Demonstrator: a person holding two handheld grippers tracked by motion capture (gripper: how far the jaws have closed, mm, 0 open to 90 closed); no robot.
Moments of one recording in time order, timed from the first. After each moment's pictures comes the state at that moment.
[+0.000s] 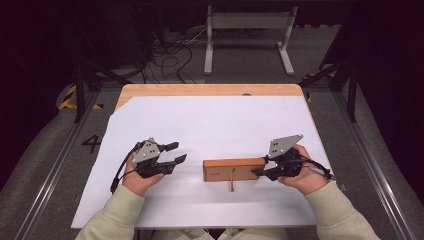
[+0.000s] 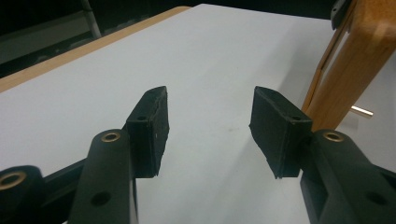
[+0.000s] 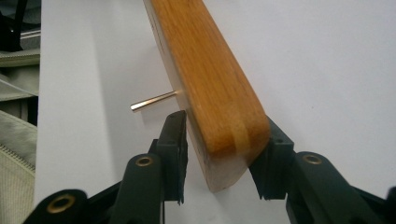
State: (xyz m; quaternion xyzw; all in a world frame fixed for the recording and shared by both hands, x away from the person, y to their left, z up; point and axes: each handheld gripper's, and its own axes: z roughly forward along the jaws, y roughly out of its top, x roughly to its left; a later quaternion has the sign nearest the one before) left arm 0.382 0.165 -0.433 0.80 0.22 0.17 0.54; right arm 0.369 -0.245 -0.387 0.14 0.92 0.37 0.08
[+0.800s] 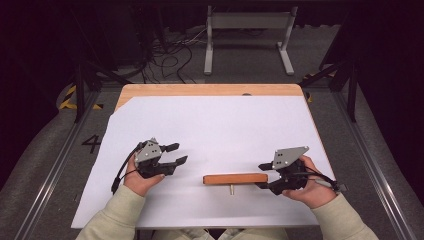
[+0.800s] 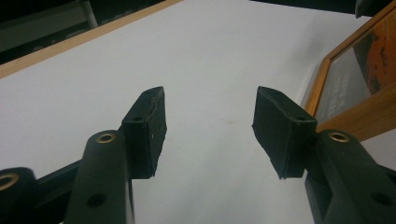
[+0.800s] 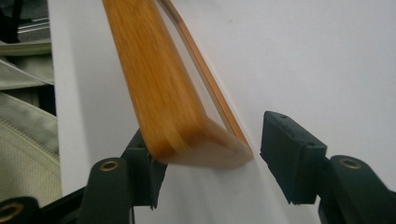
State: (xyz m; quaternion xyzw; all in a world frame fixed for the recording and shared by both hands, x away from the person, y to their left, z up) left arm 0.383 0.163 -0.436 0.80 0.23 0.16 0.53; right arm 0.339 -0.251 -0.388 0.16 0.92 0.36 0.10
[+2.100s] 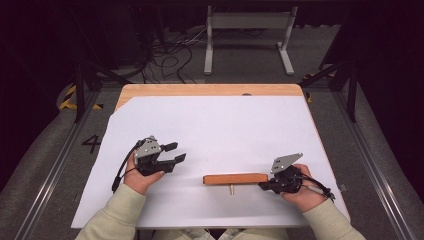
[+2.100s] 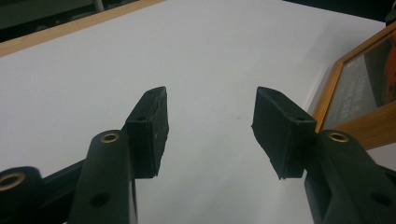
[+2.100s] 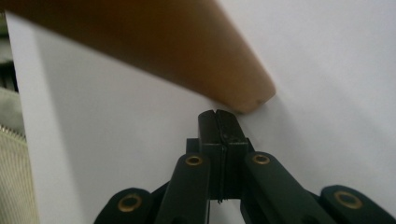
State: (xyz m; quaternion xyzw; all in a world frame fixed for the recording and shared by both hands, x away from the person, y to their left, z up) left arm 0.389 0.165 -0.436 0.80 0.26 0.15 0.52; right arm 0.344 -0.261 -0.438 0.25 0.91 0.33 0.04
